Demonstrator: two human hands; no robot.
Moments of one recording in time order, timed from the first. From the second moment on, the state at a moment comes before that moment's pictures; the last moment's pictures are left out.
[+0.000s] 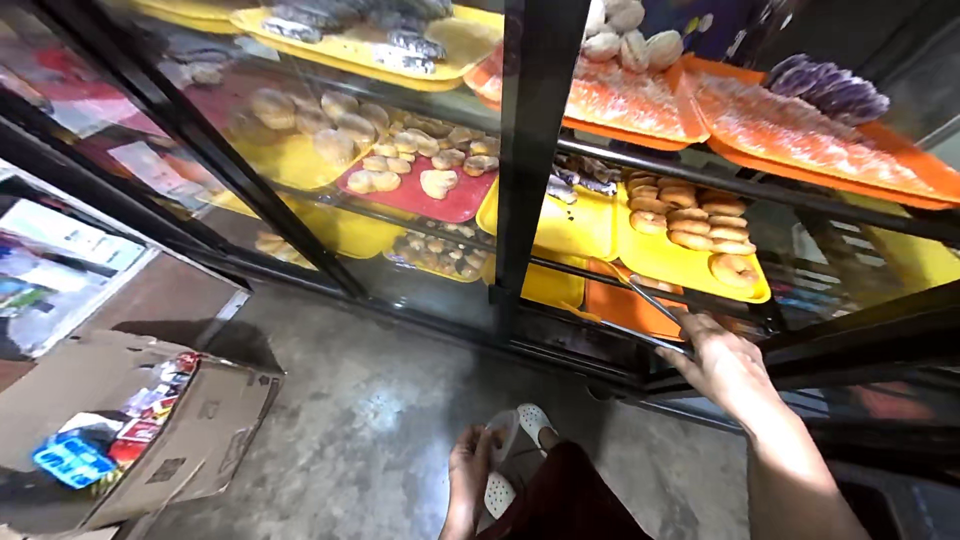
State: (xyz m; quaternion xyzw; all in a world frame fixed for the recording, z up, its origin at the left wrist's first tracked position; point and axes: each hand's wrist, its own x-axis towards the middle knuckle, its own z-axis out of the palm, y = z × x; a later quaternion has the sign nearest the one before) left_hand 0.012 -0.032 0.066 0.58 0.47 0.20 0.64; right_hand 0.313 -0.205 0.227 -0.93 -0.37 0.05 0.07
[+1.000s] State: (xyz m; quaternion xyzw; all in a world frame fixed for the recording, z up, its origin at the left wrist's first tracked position) left_hand -0.063 -0.024 0.072 0.55 0.50 0.17 0.64; right_hand 0.237 -0.134 0.221 -0.87 -0.47 0.15 0.00
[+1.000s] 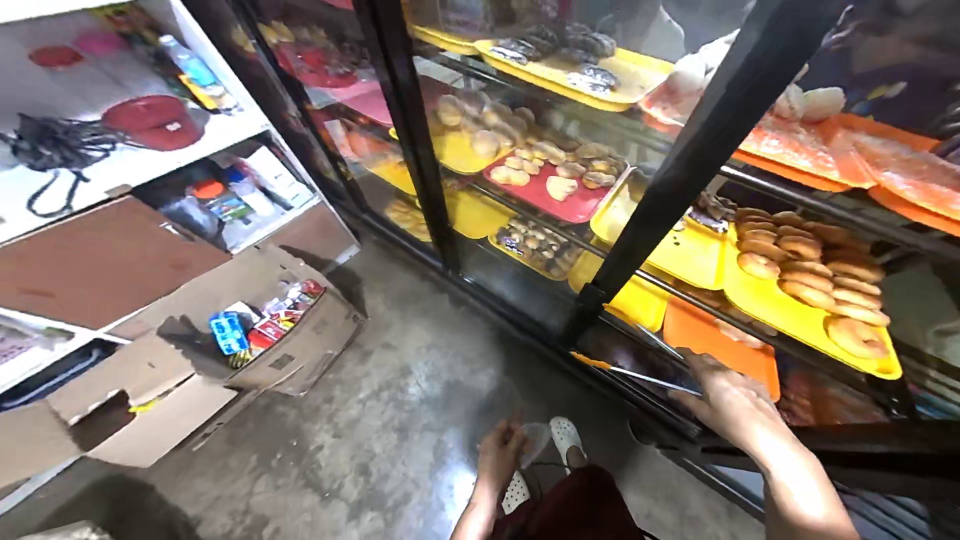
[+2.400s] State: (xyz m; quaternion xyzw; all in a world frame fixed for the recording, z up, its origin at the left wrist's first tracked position) left_hand -0.031 -0.022 0.067 0.61 0.46 0.10 0.64; right_hand 0.263 -0.177 0.199 -0.89 -0.43 0.12 0.07
